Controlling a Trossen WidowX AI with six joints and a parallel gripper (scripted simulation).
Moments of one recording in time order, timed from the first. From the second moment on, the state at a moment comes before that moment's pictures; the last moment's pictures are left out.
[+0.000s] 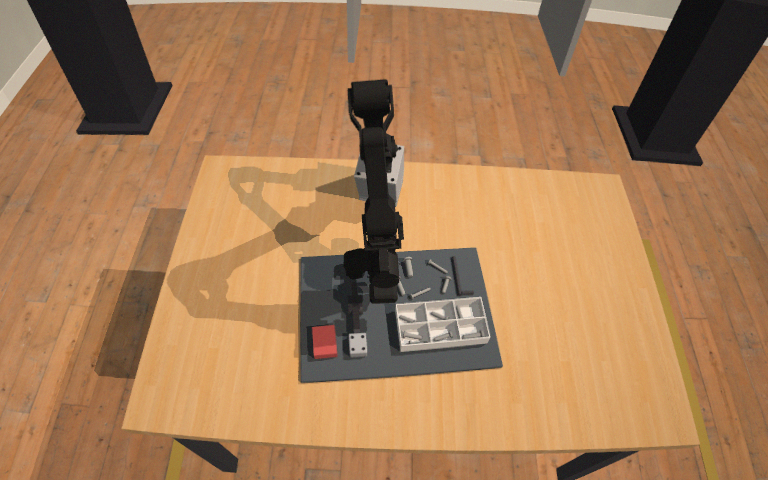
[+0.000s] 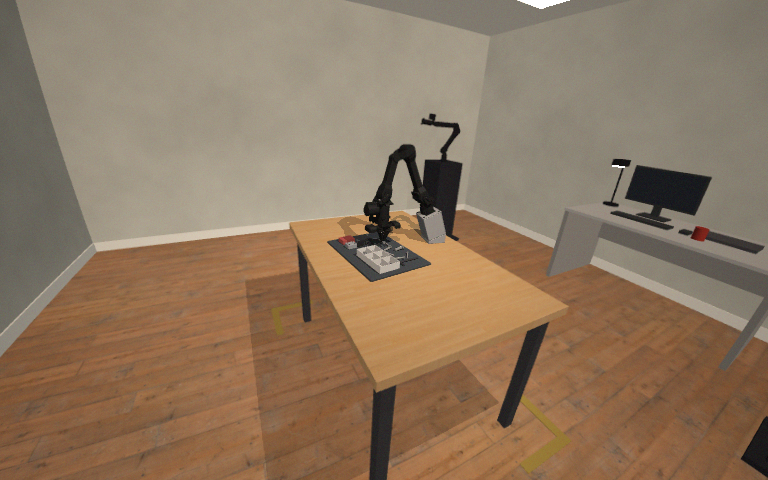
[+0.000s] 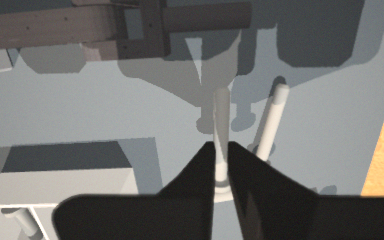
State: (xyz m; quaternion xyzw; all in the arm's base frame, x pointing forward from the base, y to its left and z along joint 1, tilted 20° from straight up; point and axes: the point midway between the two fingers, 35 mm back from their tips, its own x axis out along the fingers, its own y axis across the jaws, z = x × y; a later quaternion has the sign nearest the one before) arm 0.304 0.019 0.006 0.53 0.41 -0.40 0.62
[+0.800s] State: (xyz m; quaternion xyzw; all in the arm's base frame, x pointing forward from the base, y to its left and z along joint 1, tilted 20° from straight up) arm 0.299 0.020 0.020 0.54 0.41 -0.40 0.62
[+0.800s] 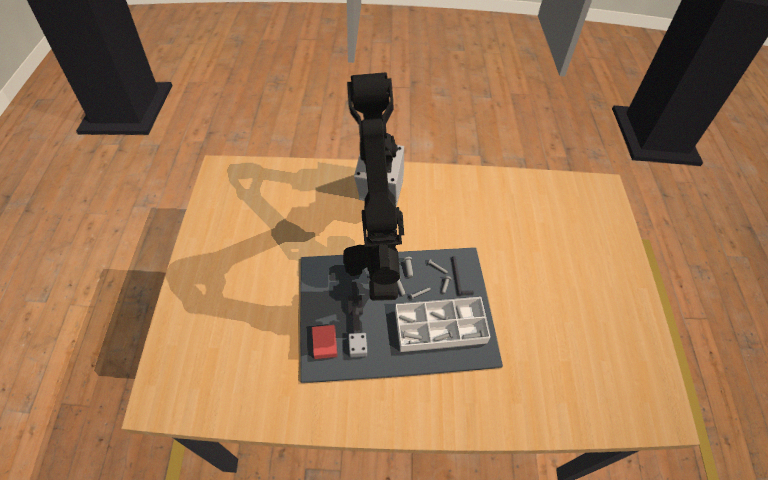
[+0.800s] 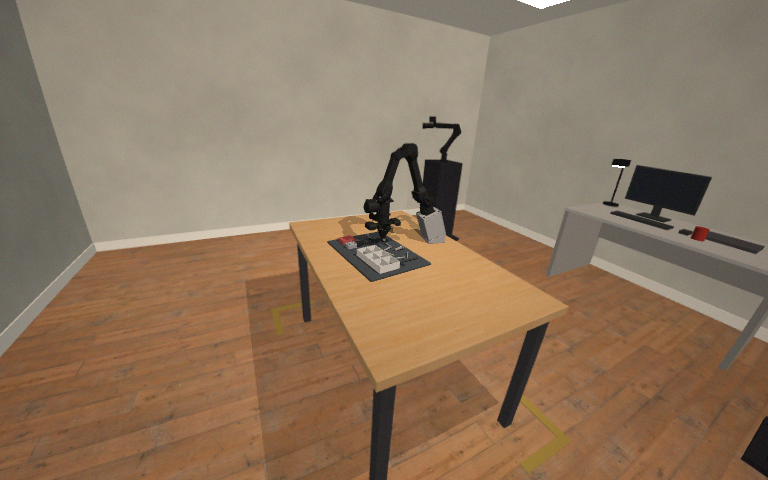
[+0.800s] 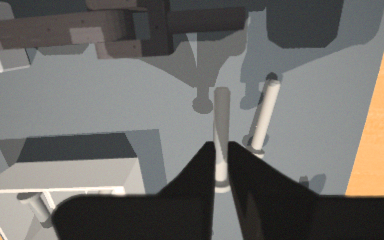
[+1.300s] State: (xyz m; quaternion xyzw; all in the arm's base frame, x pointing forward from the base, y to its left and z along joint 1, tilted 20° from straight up) arm 0.241 0.034 -0.005 0.53 0.42 -0.41 0.62
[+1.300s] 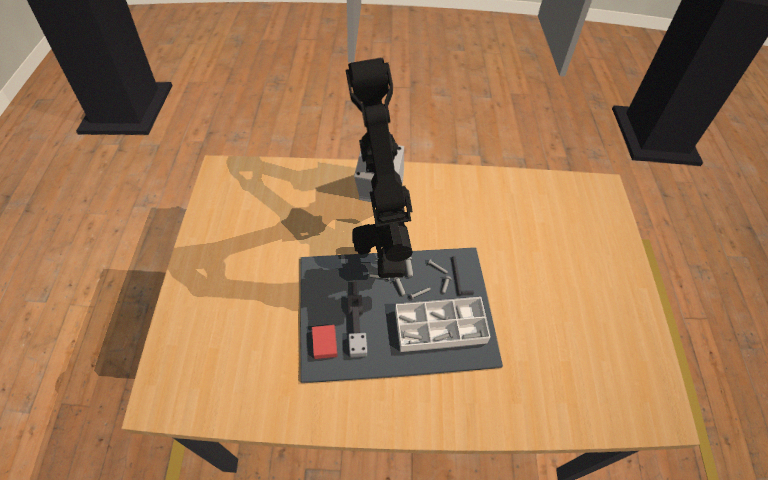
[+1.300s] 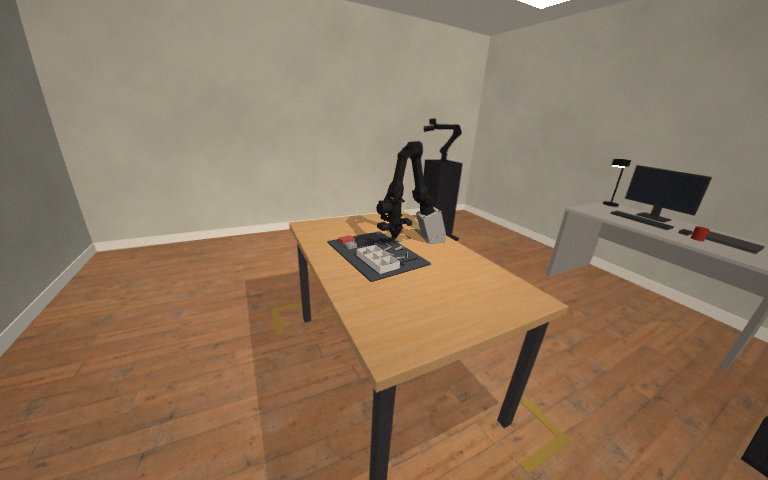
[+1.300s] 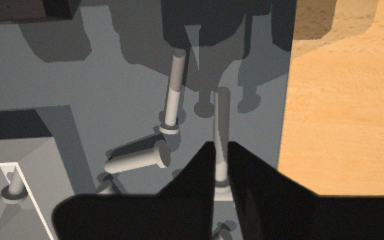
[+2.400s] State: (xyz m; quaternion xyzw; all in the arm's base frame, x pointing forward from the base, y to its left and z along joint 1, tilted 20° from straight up) arm 0.240 0.036 -0.008 0.54 0.41 -0.40 0.62
